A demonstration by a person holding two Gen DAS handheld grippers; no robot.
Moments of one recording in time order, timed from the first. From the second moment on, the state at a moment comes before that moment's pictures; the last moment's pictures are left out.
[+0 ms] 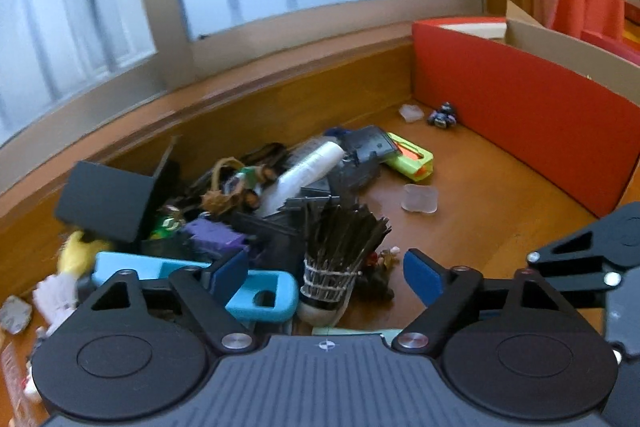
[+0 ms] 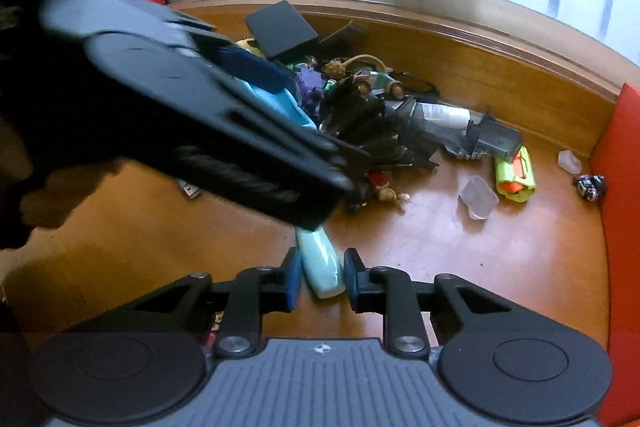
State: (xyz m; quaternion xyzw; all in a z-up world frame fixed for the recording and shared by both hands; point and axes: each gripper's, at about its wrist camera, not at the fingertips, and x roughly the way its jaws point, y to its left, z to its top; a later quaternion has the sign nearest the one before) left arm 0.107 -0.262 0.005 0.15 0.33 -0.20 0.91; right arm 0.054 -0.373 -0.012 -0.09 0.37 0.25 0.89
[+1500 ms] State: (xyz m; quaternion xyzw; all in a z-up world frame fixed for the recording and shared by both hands) left arm 0.076 -0.210 0.024 0.09 0.30 -0.19 0.93; right arm 0.044 -0.376 0.002 -0.03 0.34 0.16 0.92
